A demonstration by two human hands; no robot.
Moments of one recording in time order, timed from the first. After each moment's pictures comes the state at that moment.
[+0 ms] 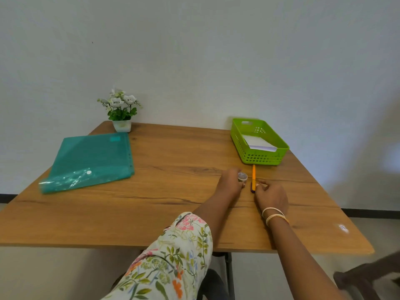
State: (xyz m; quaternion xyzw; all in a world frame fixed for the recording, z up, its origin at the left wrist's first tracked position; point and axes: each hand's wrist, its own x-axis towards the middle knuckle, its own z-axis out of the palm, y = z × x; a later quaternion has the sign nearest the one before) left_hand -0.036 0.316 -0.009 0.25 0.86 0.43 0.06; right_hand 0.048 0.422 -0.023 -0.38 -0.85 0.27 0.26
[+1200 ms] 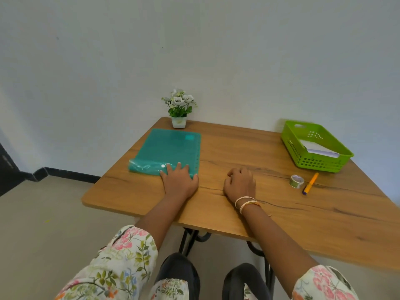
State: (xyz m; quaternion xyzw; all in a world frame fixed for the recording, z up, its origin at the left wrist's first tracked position) left_hand -0.065 0.027 -0.011 0.03 0.99 0.12 -0.06; right_hand -0.026 0.210 -0.016 -0.13 -0.95 0.17 0.21
